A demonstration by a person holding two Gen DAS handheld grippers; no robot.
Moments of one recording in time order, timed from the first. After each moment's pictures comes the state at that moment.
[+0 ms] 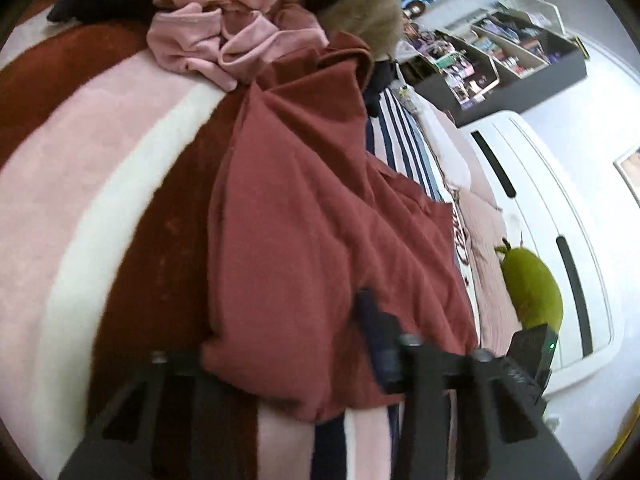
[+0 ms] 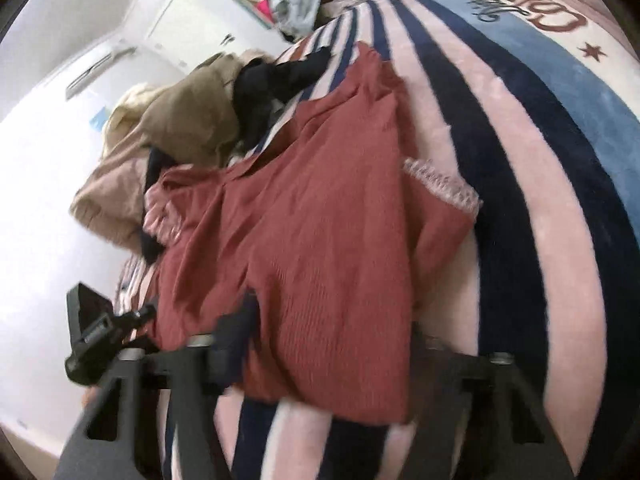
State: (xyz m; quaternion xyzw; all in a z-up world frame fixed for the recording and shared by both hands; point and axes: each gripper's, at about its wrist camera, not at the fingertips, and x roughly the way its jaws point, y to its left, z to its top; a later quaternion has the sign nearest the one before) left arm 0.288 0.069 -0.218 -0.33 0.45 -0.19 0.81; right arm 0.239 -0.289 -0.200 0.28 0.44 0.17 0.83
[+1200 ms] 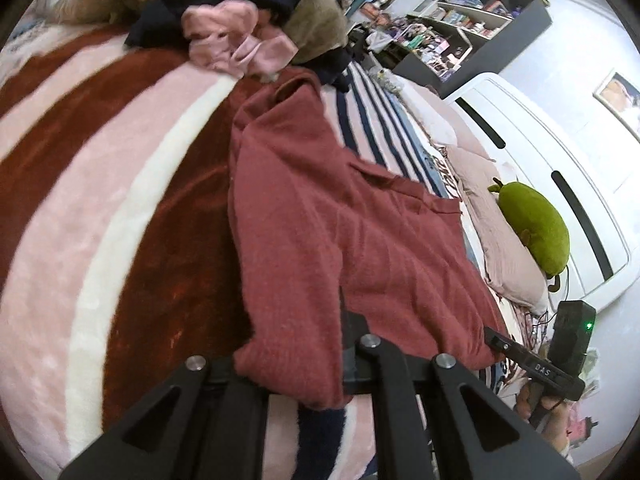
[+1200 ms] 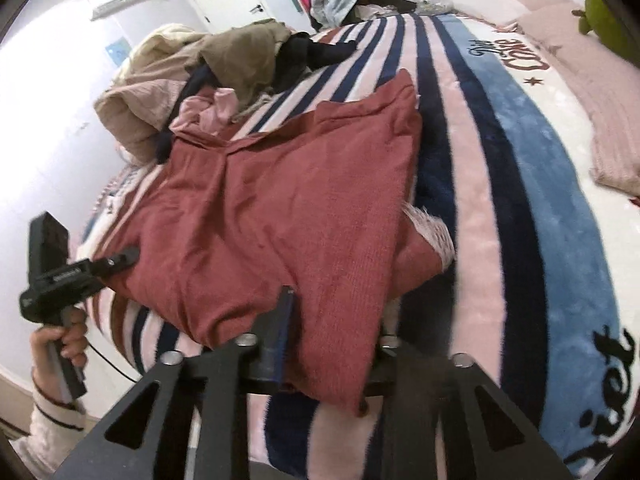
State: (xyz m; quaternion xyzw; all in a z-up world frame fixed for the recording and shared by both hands) left arm 0.121 0.066 -0.181 -0.23 0.43 -0.19 0.85; right arm 0.065 -0.286 -0.160 0.12 0.45 0.16 0.87
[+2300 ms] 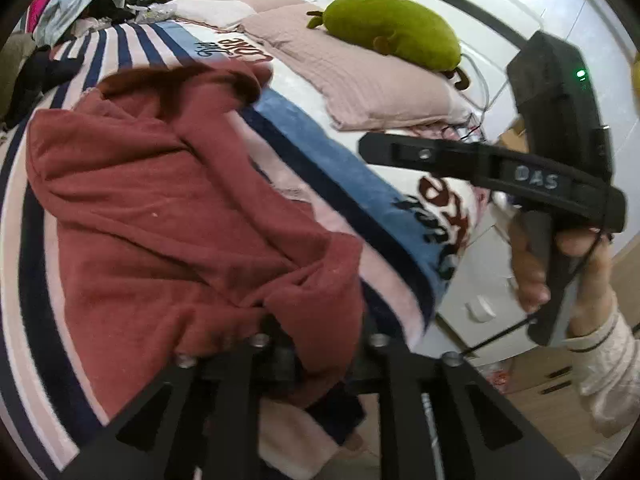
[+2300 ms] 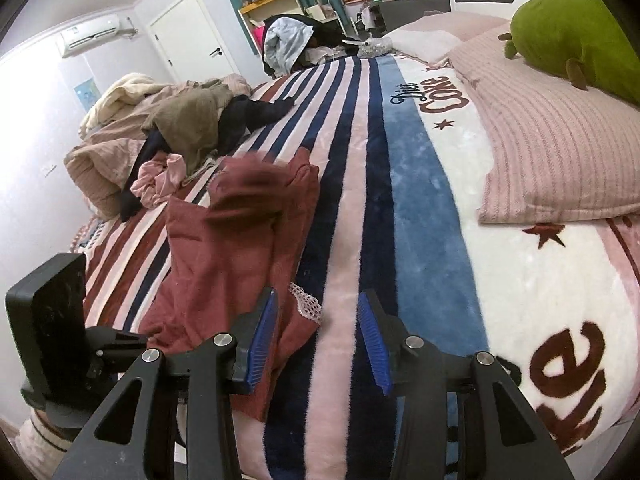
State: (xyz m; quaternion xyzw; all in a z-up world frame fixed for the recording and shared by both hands) left arm 0.096 -0.187 -0.166 0.04 0.46 -0.46 0.76; right arm 0.051 -0.365 -0.123 0.15 0.40 0.09 0.90
